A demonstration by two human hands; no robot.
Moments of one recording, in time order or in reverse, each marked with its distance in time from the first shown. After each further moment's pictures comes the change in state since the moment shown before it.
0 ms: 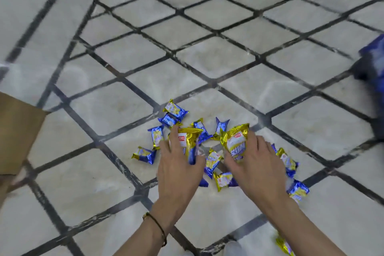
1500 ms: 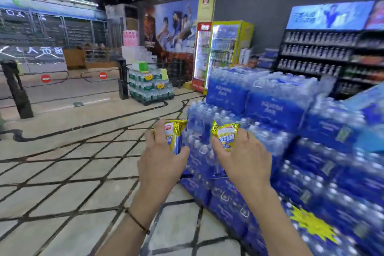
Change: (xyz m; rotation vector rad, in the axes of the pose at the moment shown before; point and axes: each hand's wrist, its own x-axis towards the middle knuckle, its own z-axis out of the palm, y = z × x) left_hand -0.281 0.579 -0.424 -0.209 -0.111 0.971; right_hand -0.209 -0.012 -0.778 -0.188 0.823 0.777
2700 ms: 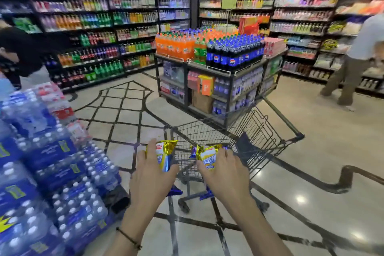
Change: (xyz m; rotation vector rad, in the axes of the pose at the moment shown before) left_hand -0.761 0.489 0.169 -0.436 -1.231 1.035; right_hand -0.532 0.590 -0.488 -0.706 0.182 1.343
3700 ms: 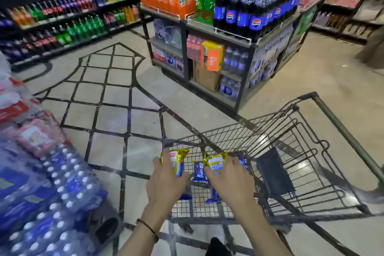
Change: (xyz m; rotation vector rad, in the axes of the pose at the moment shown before) left_hand 0.441 -0.017 0.288 0.099 -0.306 -0.166; right_hand 0.438 0.034 0.260 -0.005 -0.326 0.176
